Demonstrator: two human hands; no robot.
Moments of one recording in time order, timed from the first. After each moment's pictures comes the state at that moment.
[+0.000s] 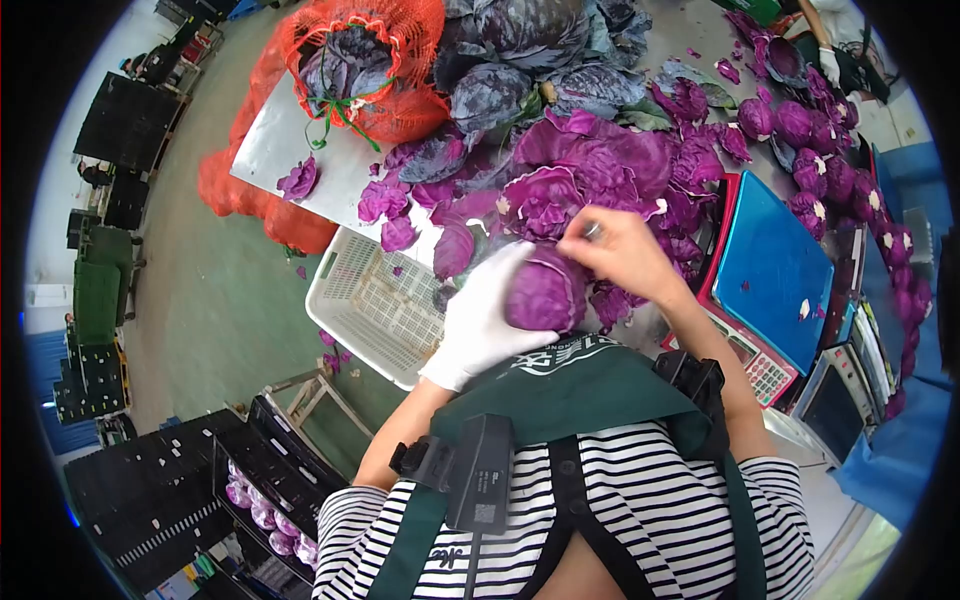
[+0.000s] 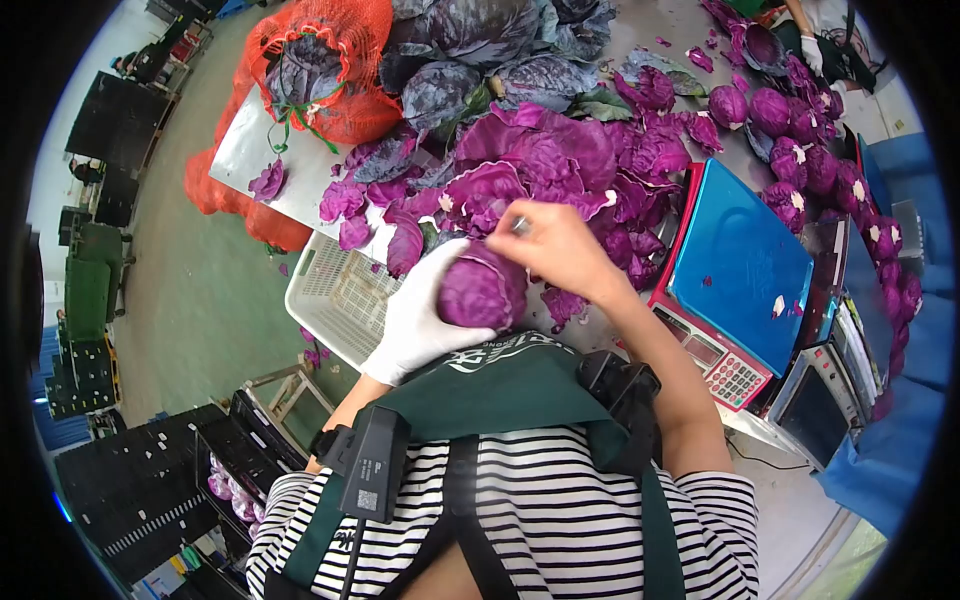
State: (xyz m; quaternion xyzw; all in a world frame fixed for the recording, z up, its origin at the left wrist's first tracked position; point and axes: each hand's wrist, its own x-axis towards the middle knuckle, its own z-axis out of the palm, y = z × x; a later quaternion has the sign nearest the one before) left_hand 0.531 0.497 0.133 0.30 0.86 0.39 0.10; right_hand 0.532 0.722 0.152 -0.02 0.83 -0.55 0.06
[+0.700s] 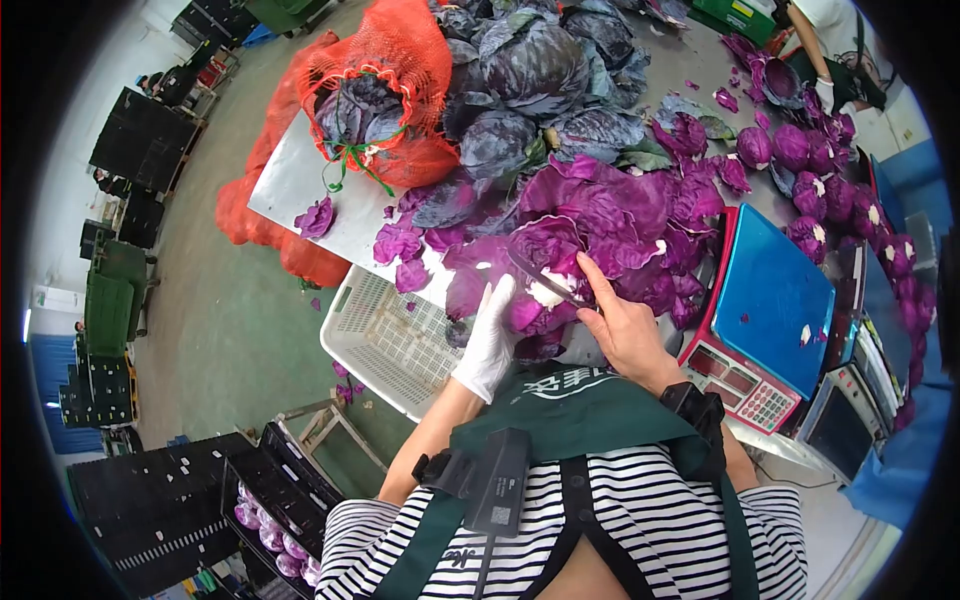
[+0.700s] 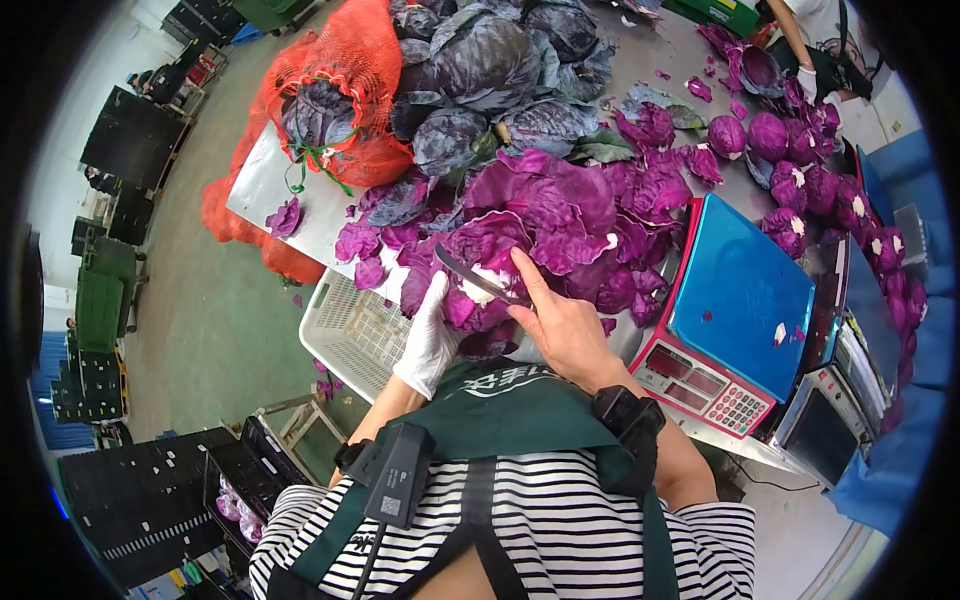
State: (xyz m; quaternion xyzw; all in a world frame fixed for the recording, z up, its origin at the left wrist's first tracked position) left_hand 0.511 0.526 0.098 -0.13 0.41 0.86 0.28; right_hand 0.575 0.710 0.143 -0.04 0.92 -0.38 -0.04
